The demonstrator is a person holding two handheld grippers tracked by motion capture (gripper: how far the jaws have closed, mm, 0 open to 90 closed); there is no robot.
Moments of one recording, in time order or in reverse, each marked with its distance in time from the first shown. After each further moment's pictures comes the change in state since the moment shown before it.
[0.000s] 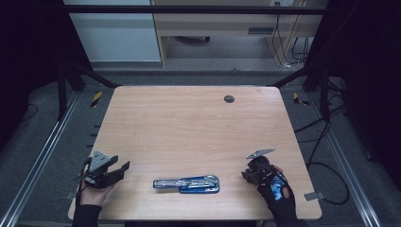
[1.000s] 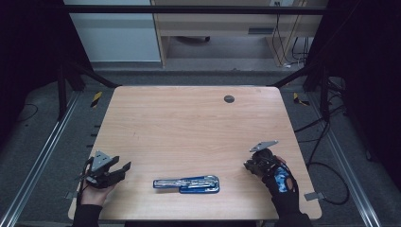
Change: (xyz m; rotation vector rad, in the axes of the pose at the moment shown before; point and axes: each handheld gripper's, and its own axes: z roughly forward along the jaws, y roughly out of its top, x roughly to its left) left arm -0.002 0.000 0.003 0.015 -0.007 0.011; right arm -0.028 0.016 0.000 -0.065 0.011 -0.159
